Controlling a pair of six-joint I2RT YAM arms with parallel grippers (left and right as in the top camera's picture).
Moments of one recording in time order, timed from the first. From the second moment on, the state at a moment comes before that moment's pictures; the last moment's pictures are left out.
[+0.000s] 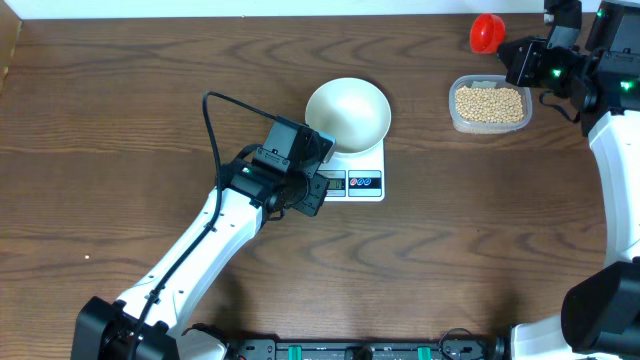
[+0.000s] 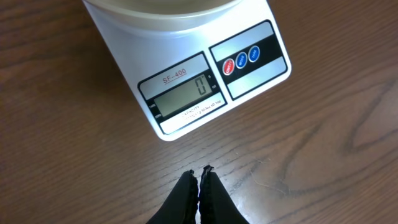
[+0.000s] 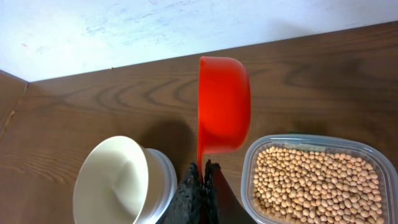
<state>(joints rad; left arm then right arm) -0.47 1.45 1.03 -0.70 0.18 -0.01 -0.14 1.66 1.53 -0.56 -0.55 0.12</state>
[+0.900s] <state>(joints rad) -0.47 1.45 1.03 -0.71 0.20 0.01 -0.14 1.66 1.53 -0.60 -0.55 0.12</state>
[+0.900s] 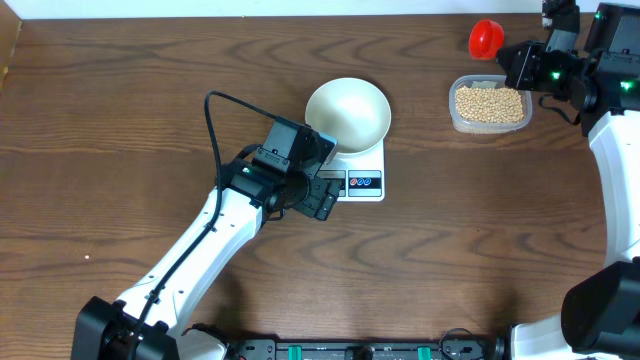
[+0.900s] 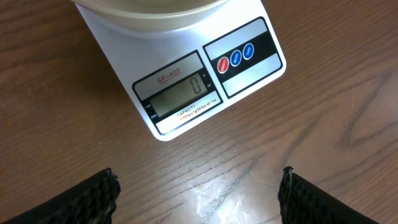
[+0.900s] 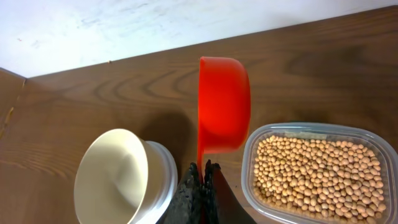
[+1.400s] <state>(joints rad) -0.47 1.45 1.03 -0.71 0.15 0.01 -0.14 1.66 1.53 -0.62 -0.55 0.12</state>
